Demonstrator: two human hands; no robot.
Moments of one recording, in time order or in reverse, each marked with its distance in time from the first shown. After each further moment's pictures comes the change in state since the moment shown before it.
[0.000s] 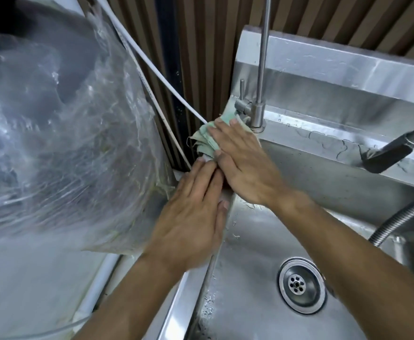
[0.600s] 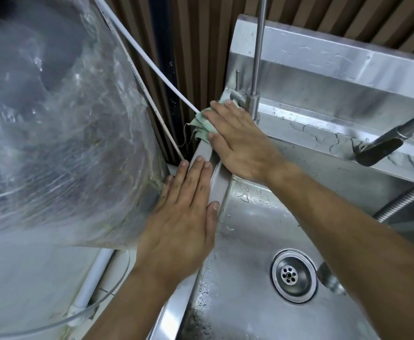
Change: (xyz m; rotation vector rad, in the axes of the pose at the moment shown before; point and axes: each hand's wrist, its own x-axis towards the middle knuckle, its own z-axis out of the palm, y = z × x) left_hand -0.022 0.002 0.011 0.068 0.037 -0.081; right_hand 0.021 0.014 -0.008 -0.138 -0.007 -0.040
